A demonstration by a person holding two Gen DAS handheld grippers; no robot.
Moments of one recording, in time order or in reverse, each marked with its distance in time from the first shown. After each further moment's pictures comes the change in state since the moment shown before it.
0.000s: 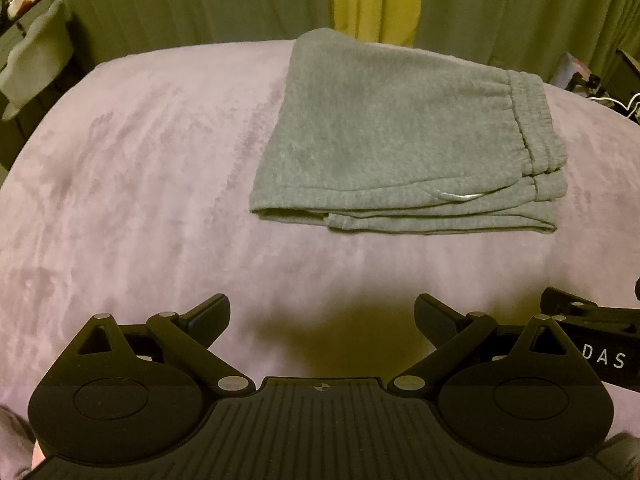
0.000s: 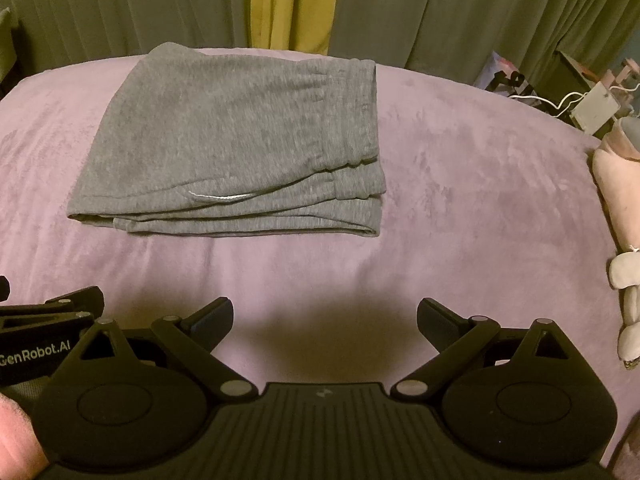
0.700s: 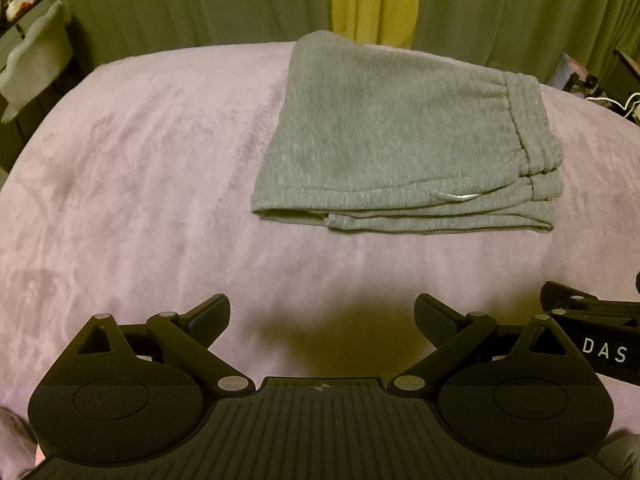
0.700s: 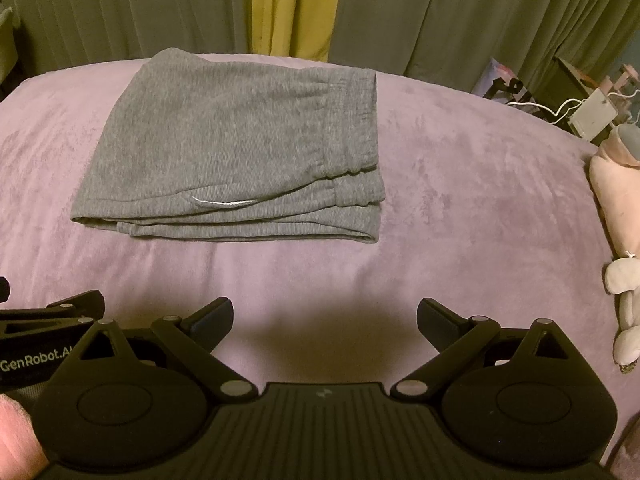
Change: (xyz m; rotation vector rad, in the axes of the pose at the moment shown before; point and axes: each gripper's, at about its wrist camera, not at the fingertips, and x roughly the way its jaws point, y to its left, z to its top) left arm -0.007 -0.001 -0.001 0.003 -0.003 -0.005; right arm -0.007 0.001 0.003 -0.009 -0.014 -0.004
